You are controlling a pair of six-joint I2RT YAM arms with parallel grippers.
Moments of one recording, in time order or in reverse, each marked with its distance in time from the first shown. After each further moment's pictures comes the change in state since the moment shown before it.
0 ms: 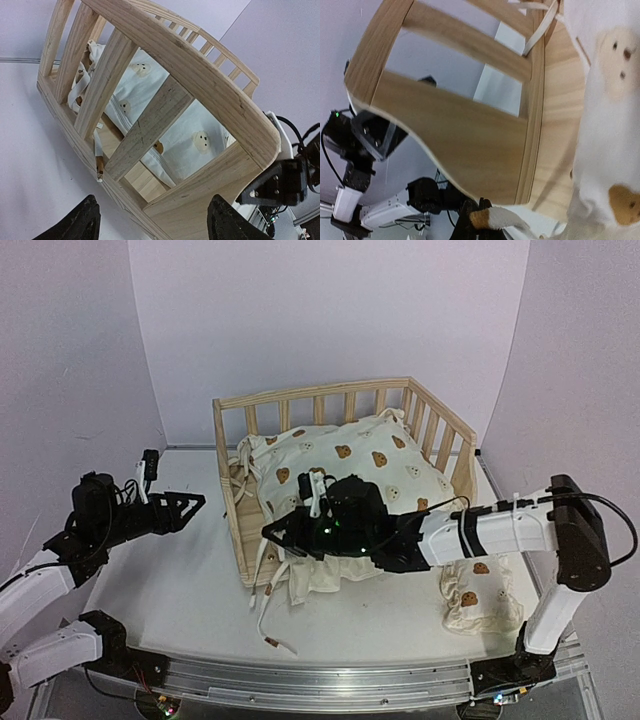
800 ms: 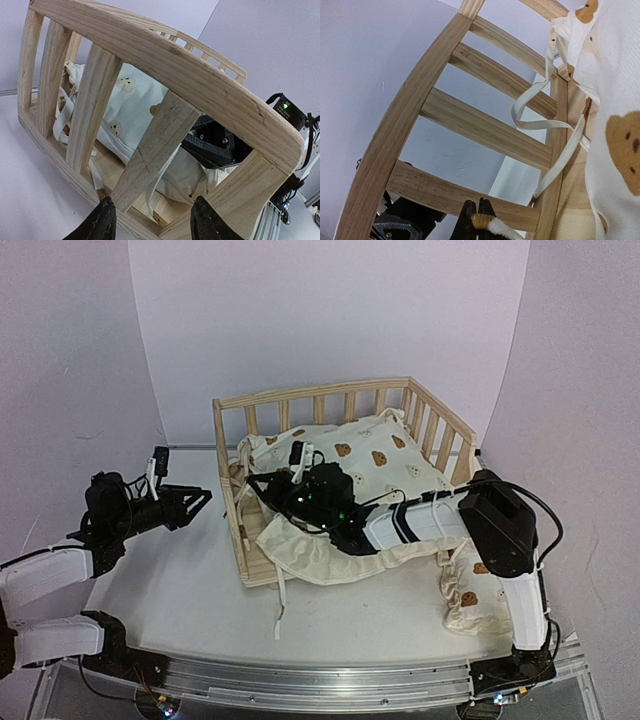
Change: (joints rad) left arm 0.087 0.247 -0.079 0.433 0.187 0.093; right arm -0.144 0.405 0.302 0.436 0.079 0.002
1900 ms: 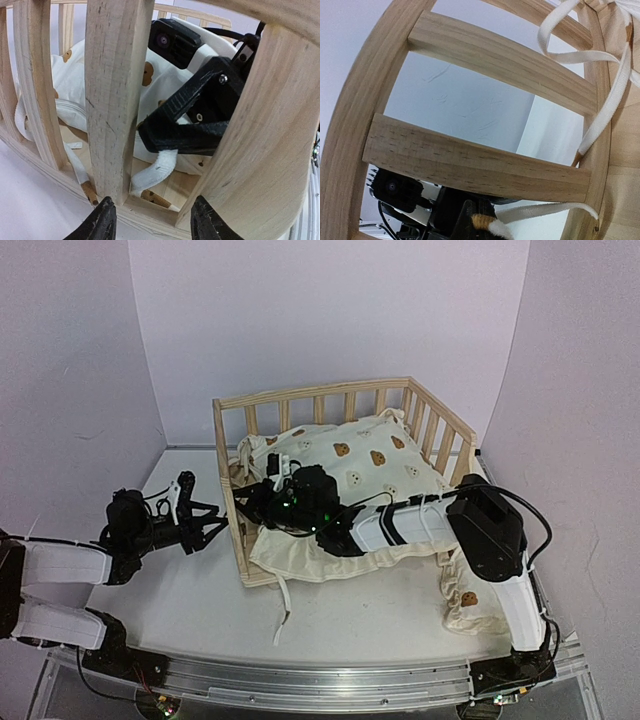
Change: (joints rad) left arm -0.085 0.206 -0.105 0.268 0.025 0.304; right arm 0.039 0.074 0.117 -0.077 -0.190 0.151
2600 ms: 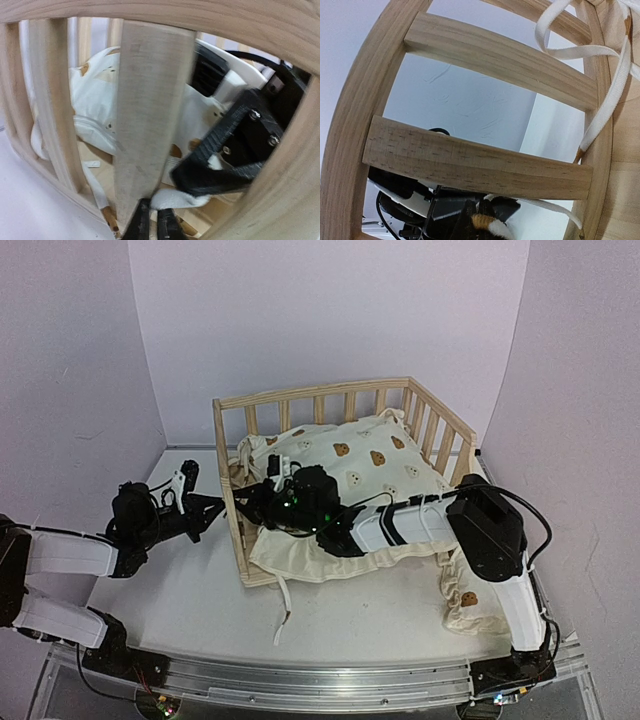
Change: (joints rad) left arm -0.037 0.079 0.060 0.056 -0.115 -0.011; right arm -0.001 0.000 -0.001 0.005 -0.008 0.037
